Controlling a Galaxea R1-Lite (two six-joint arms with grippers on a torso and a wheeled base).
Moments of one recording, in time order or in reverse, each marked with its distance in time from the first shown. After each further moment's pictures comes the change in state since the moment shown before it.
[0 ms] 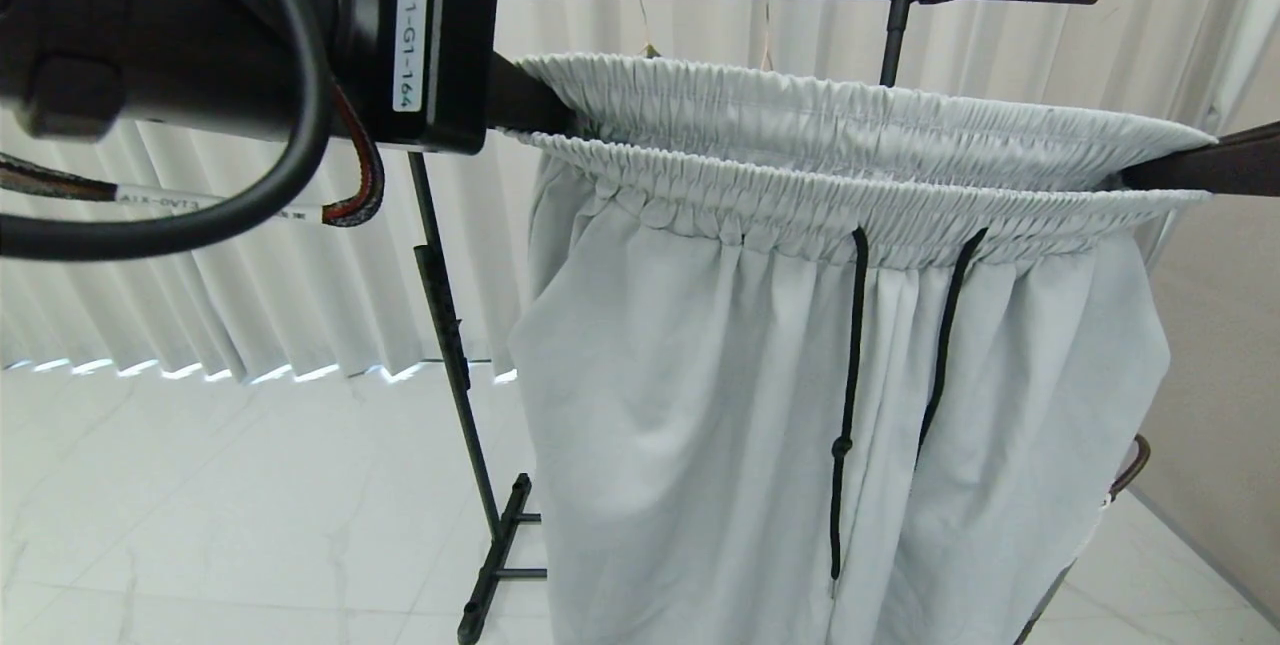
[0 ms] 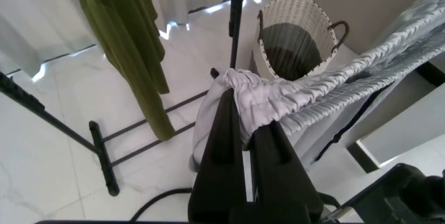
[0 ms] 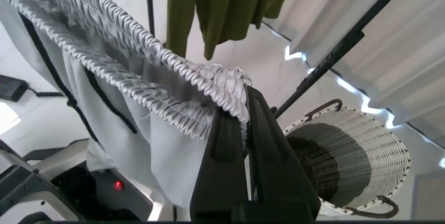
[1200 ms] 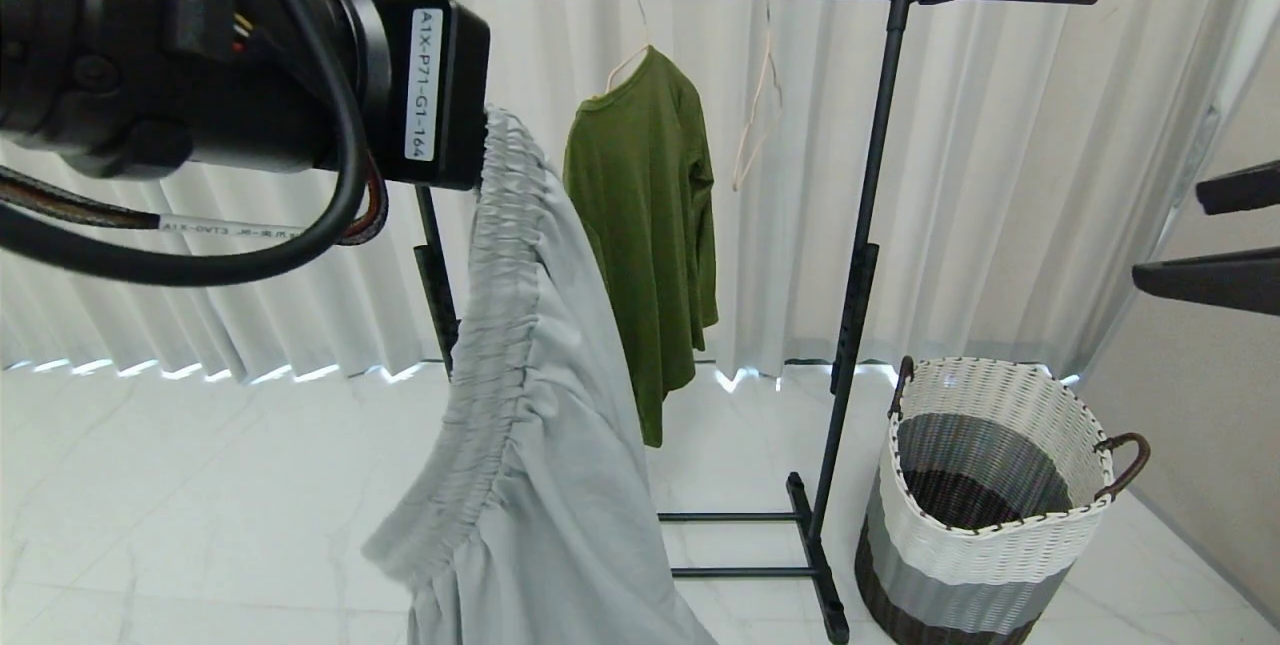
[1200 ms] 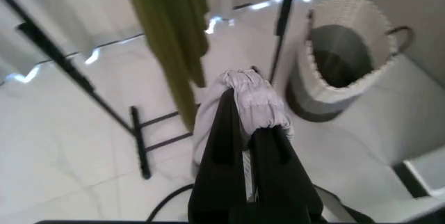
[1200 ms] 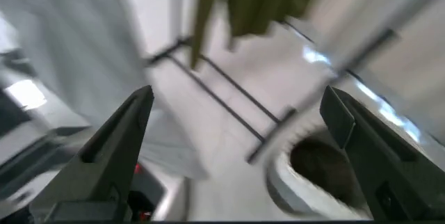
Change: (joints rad) left arm 0.045 0.002 0.058 -0.007 0.168 0.004; right arm 0.012 -0.078 0.100 0.021 -0.054 -0.003
